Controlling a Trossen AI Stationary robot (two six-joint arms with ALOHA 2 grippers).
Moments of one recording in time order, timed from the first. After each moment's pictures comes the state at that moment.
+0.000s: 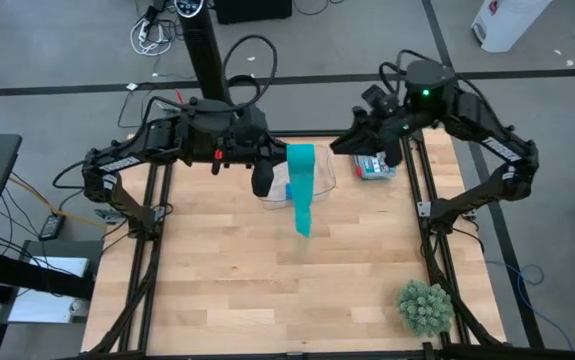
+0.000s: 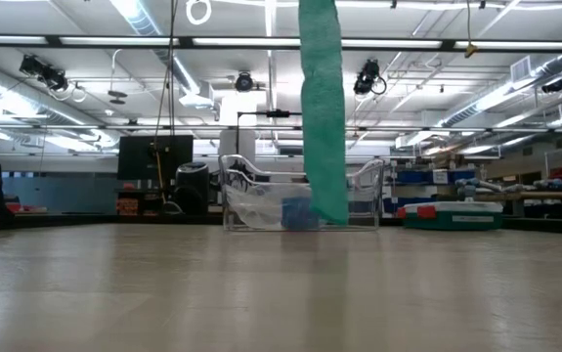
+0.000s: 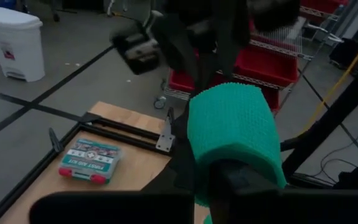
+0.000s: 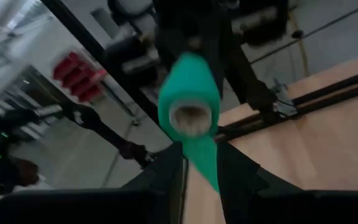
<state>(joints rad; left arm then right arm) 0.02 1.60 2.11 -0.73 -0.11 -0.27 -0.28 1.33 1.83 -0.72 -0.58 0.46</state>
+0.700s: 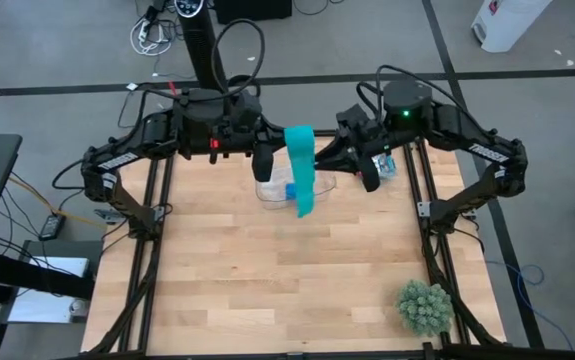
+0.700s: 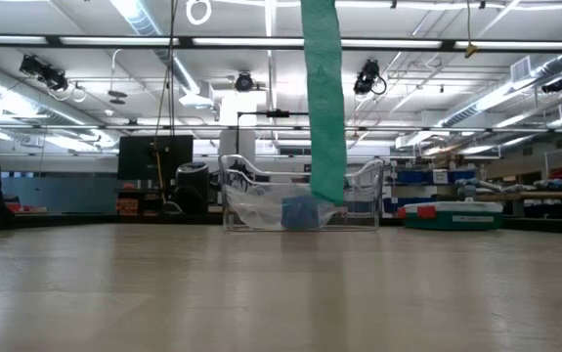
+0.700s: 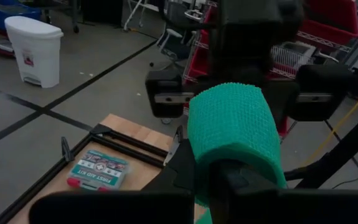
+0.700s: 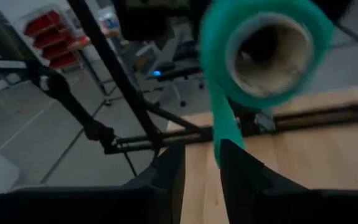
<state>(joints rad) 0.05 1.59 2.12 -0.69 -0.15 -0.32 -0.13 1.40 1.83 -0.65 -0.39 0.24</state>
